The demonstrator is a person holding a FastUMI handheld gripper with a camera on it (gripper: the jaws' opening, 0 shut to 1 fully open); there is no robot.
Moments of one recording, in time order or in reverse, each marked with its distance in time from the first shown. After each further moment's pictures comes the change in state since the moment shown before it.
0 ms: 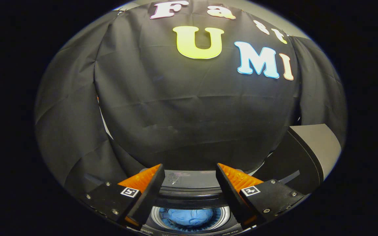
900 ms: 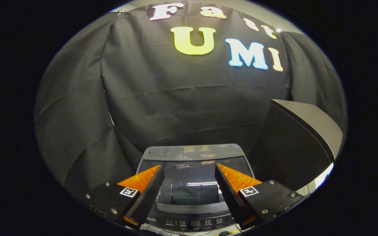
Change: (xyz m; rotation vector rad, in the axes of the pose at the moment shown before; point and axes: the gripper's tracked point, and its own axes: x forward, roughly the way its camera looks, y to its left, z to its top) arm 0.000 -0.008 0.006 0.055 -0.011 -0.047
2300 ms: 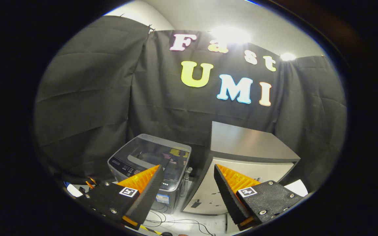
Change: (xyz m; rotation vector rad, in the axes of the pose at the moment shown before) arm -0.292 -0.231 -0.058 -0.252 -0.267 0.117
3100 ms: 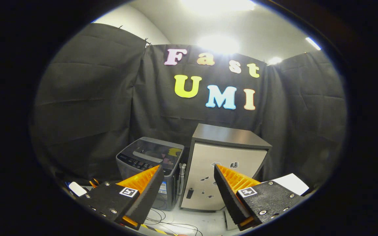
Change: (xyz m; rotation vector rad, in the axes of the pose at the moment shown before) arm -0.147 -0.019 -0.036 0.064 -0.111 -0.044
